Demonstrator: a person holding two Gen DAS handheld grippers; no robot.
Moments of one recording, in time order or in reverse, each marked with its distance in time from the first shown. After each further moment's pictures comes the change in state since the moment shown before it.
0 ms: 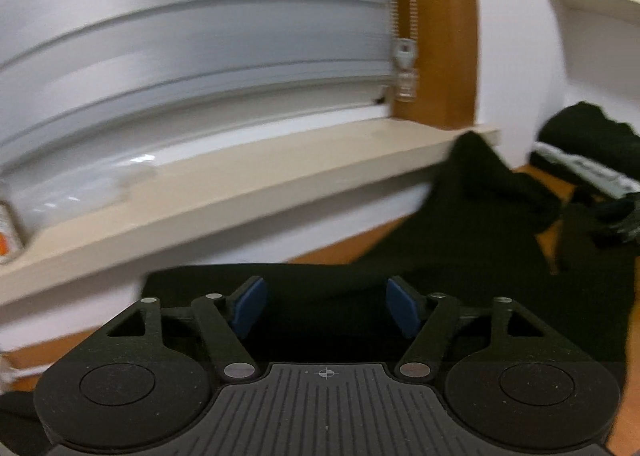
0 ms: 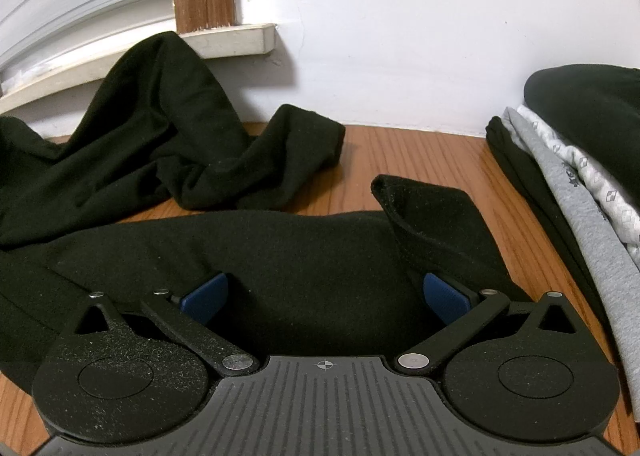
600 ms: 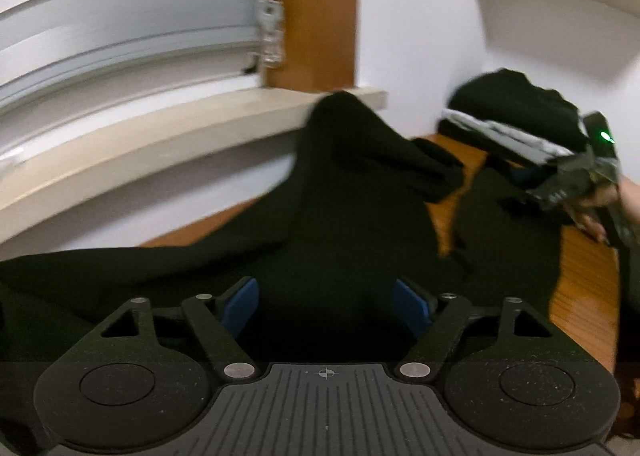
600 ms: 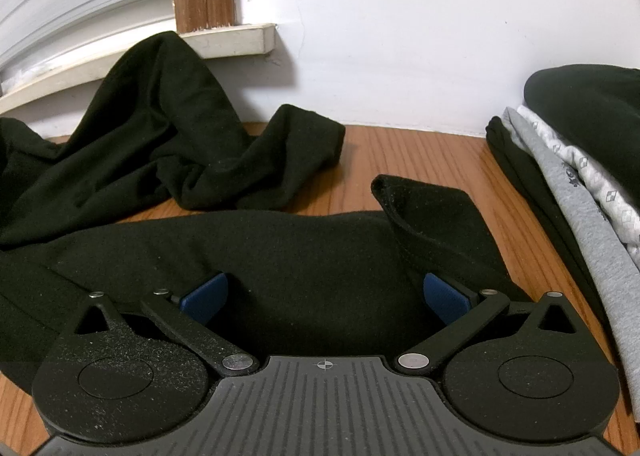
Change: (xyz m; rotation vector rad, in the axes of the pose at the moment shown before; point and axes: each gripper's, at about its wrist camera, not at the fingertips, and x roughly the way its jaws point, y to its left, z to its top) left arm 0.025 -0.093 -0.013 0.082 0.055 -0.210; right arm 0.000 0.000 0.000 -0.002 -0.001 -0.001
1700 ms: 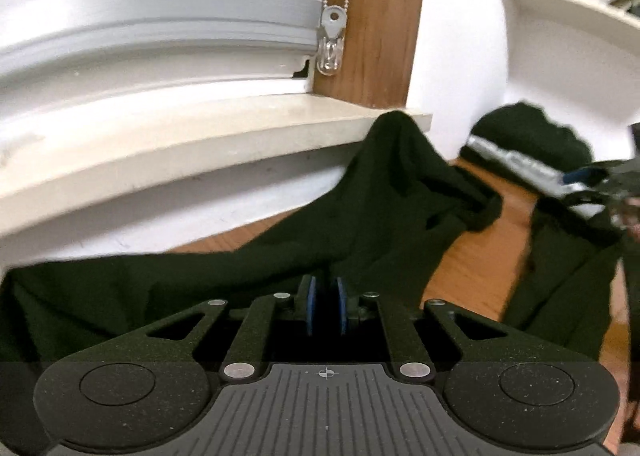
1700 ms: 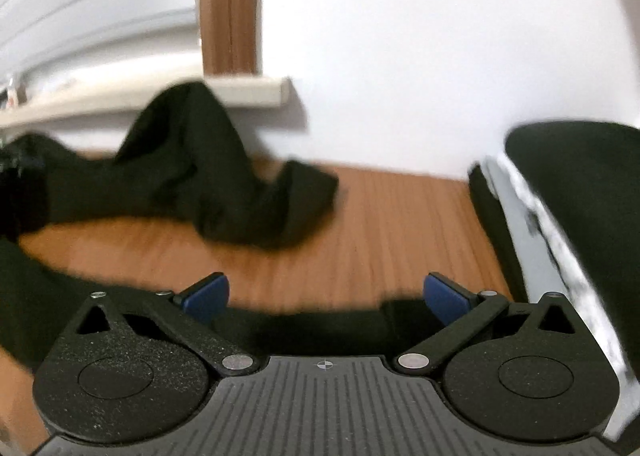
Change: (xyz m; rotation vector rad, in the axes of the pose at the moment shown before) left arm 0.006 0.081 -0.009 -0.138 -0.059 -0.042; right arm -0.052 0.000 0.040 -0.018 -0.039 0.023
